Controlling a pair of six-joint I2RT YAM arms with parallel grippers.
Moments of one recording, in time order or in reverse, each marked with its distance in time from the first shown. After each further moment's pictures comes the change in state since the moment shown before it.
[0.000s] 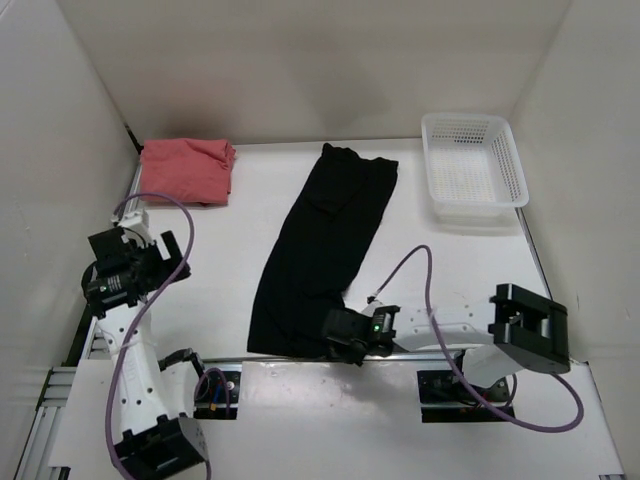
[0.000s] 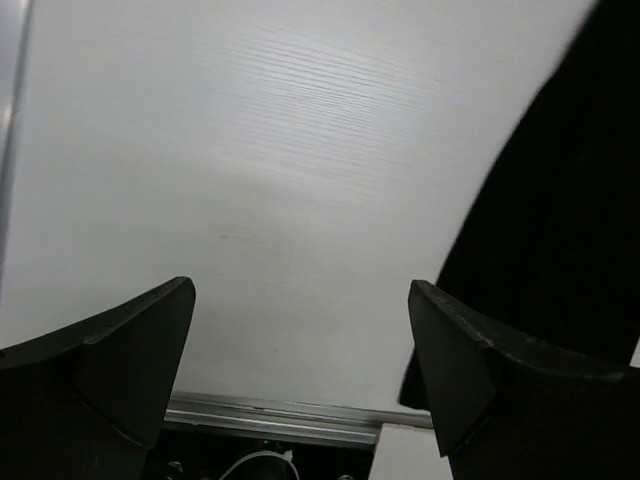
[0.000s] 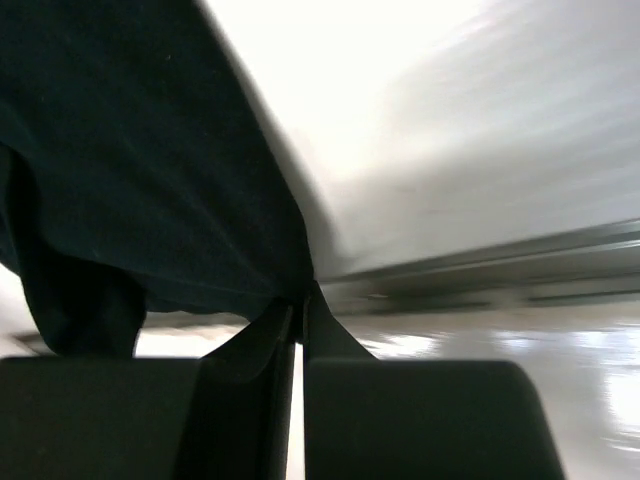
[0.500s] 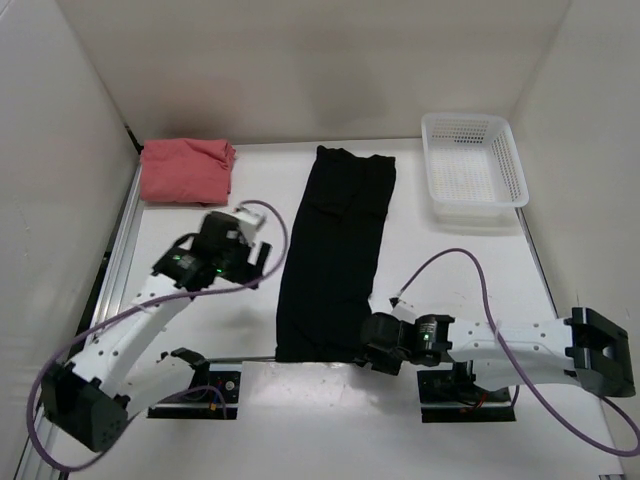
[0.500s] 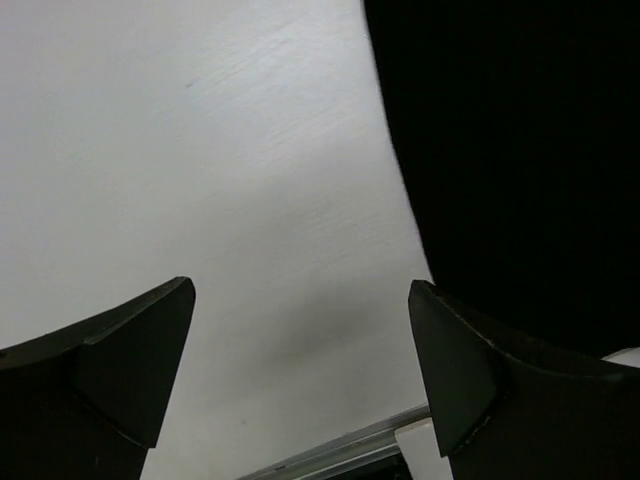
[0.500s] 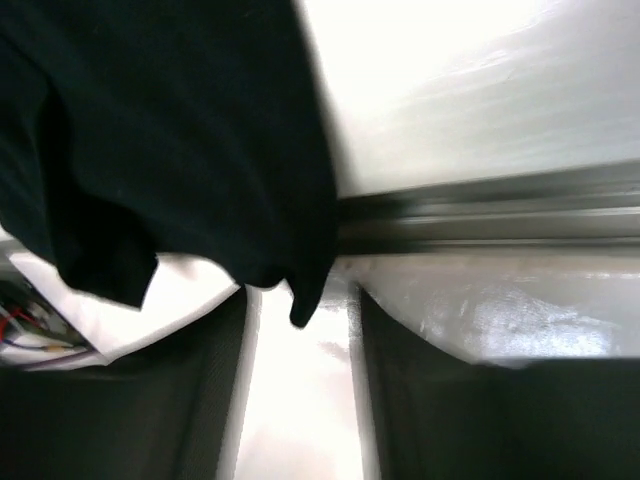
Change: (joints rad) left arm -0.783 0.182 0.003 0.175 -0.232 0.000; right arm 0.002 -0.449 -0.251 -0.105 -0.010 -0.204
